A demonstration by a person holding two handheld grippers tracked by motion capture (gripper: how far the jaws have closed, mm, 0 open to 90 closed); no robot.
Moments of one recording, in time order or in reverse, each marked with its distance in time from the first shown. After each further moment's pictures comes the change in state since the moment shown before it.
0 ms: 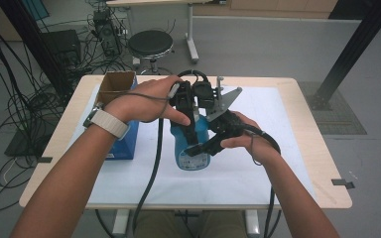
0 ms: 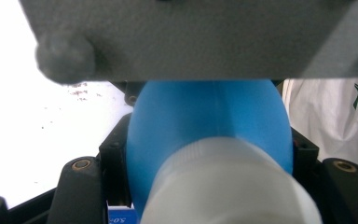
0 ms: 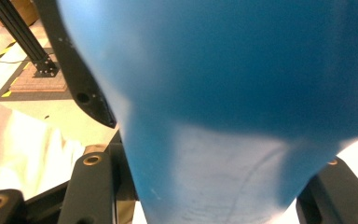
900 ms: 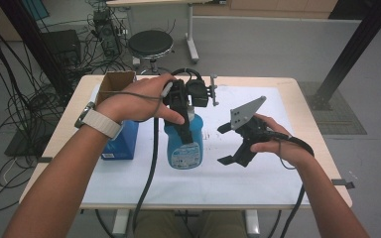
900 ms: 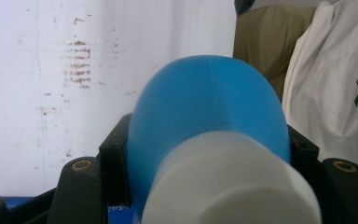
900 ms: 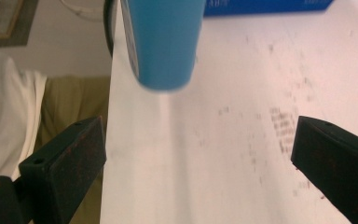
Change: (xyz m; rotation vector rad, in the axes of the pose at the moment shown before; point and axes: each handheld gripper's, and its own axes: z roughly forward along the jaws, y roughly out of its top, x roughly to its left) left arm -0.002 -0.011 -0.006 0.012 0.016 -0.036; right arm 0.009 -0.044 -0.051 0.254 -0.174 0.020
